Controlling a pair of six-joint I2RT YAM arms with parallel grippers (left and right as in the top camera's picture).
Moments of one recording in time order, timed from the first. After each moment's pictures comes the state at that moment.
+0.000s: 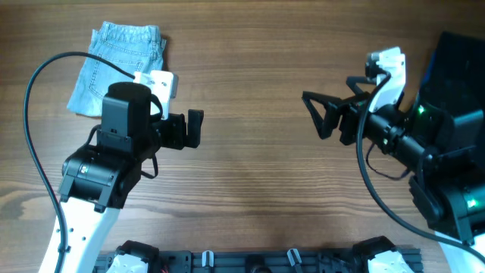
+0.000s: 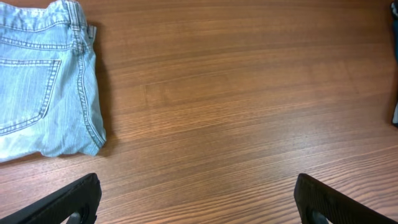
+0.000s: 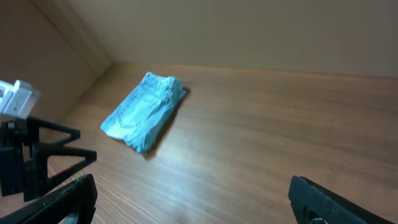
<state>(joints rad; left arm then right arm) -0.29 1.06 1.14 -0.83 0.07 -0.15 0.27 0.99 1.32 -0.79 -0.31 0.20</state>
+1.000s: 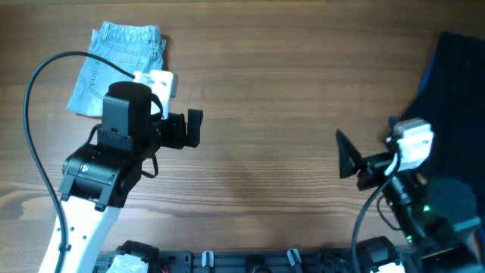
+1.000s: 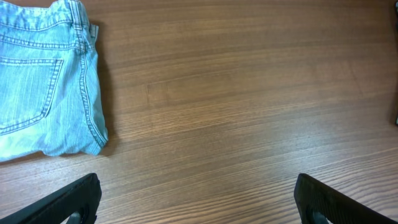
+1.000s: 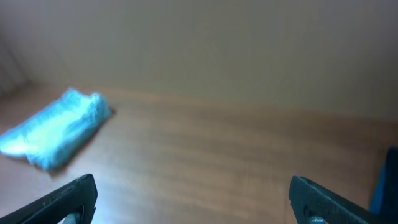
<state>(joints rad) -0.29 1.07 1.14 -0.83 0.06 -0.15 0.27 0.47 0.81 -0.57 0.00 0.03</state>
